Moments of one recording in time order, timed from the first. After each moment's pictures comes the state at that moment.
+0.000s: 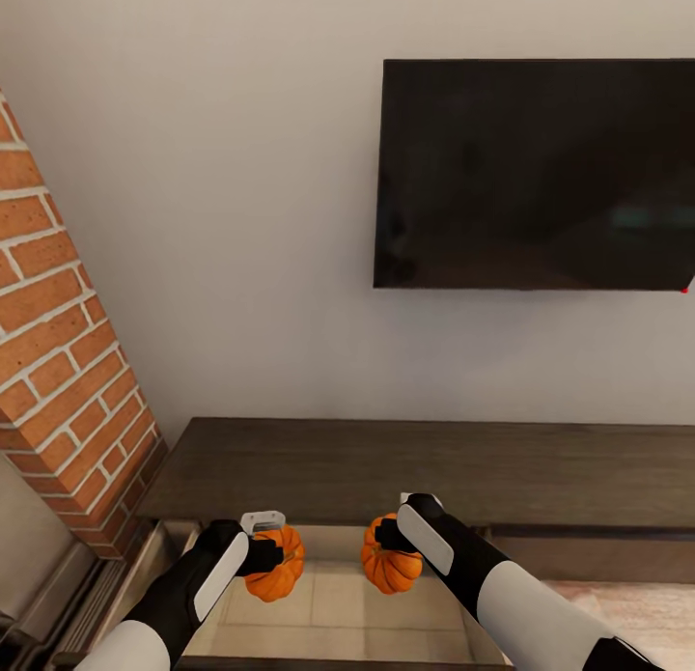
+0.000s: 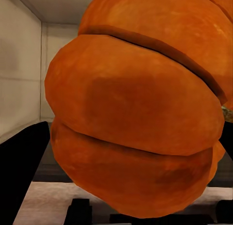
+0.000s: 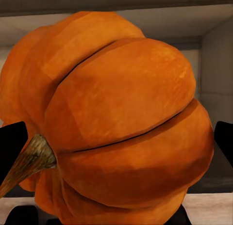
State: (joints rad) left arm -0.52 0.03 -0.32 -0.80 0.53 0.76 0.31; right arm -0.72 0.05 0.72 -0.63 -1.03 0.62 -0.59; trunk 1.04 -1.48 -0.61
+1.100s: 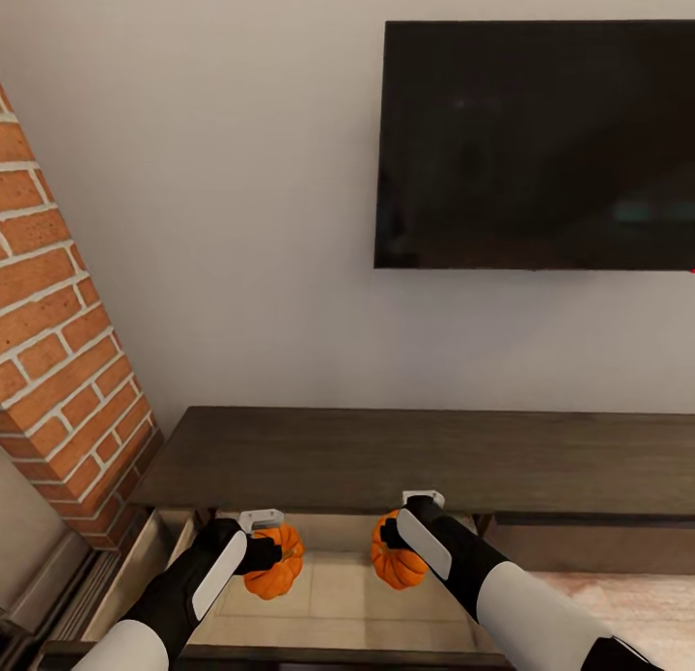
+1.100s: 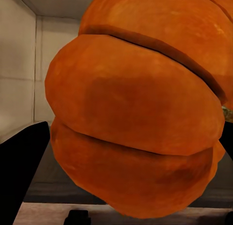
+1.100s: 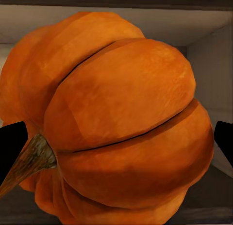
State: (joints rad) left arm -0.52 0.03 -0.31 -0.81 0.53 0.76 0.31; right arm -0.72 0.05 0.72 -0.61 -0.92 0.61 -0.59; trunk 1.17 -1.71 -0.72
